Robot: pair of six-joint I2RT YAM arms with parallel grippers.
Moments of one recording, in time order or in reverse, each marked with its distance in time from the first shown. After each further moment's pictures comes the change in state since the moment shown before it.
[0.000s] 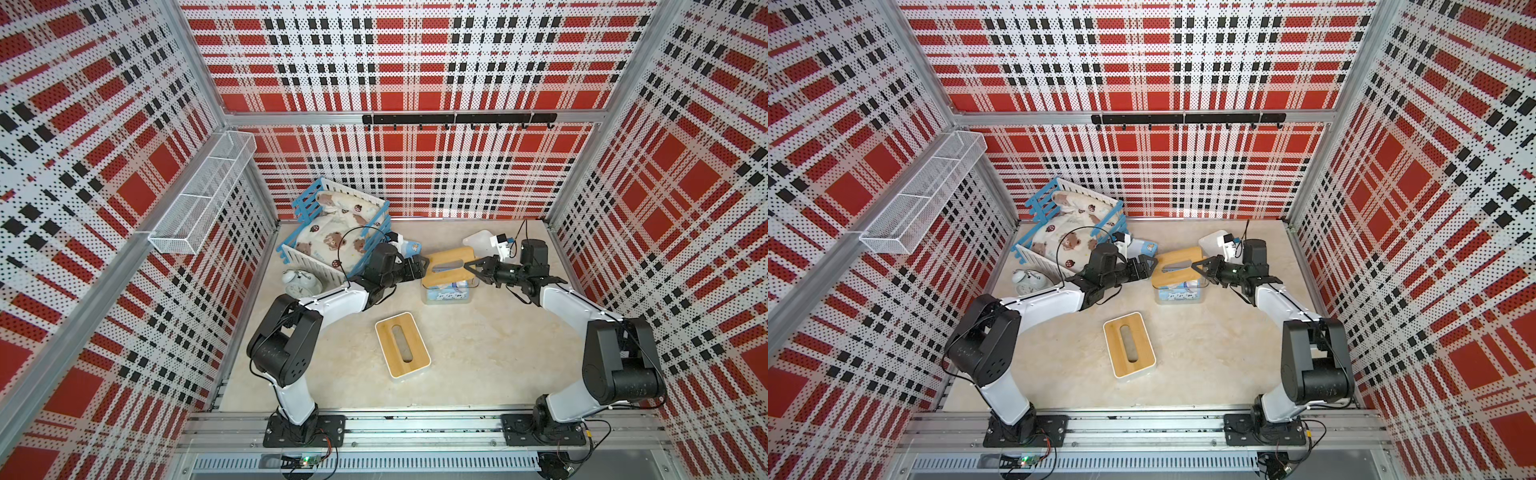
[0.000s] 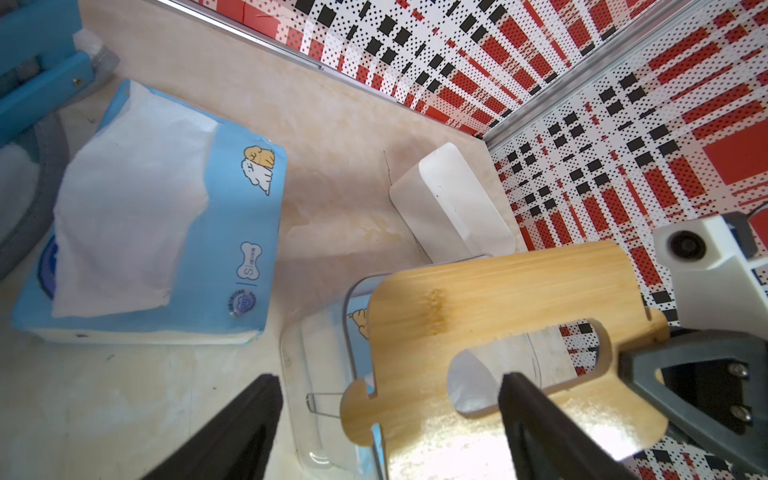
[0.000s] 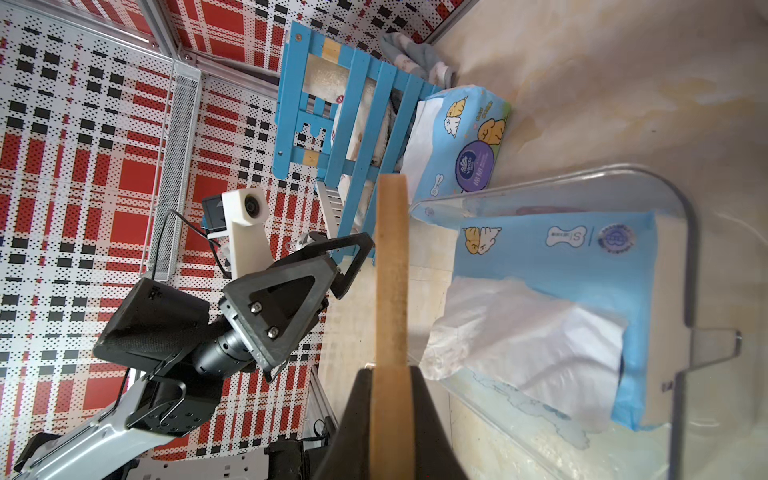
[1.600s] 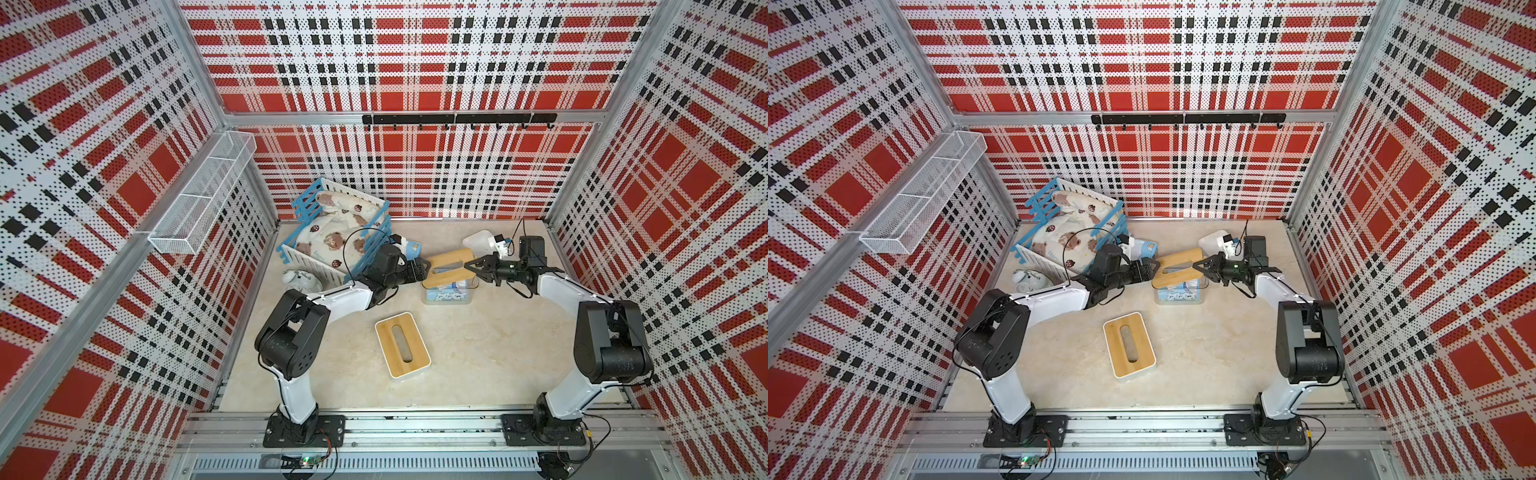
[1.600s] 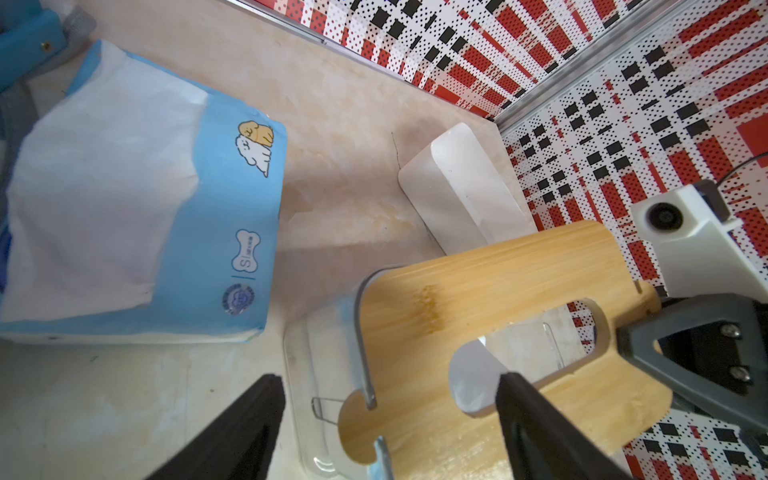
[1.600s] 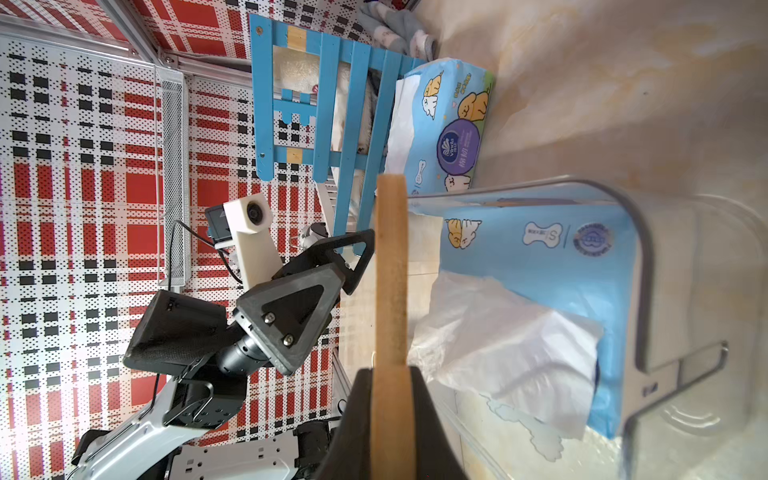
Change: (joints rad) left arm -0.004 0.066 0.026 -0.002 0.009 0.012; right arm -0.035 0.130 0.109 -0.129 -0.090 -0.017
